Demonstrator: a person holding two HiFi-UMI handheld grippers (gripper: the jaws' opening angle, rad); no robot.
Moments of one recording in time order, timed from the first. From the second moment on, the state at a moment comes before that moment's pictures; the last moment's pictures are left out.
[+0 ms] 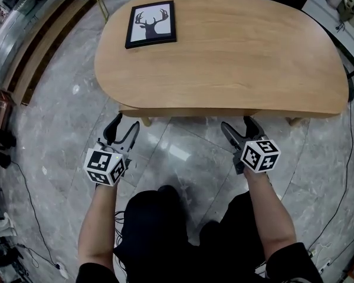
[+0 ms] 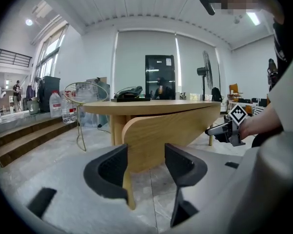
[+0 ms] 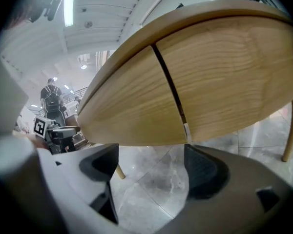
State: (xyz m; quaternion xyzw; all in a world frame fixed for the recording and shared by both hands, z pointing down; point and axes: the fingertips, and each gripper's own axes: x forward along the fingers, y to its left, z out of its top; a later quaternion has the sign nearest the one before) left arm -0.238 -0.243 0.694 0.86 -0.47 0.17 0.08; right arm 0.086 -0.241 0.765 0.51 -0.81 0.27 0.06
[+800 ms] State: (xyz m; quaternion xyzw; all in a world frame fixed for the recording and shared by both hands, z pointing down) left arm -0.236 -0.259 0.691 0.87 -0.46 0.18 0.09; right arm 0.094 -0.240 0.748 0.49 -0.82 0.30 -0.06
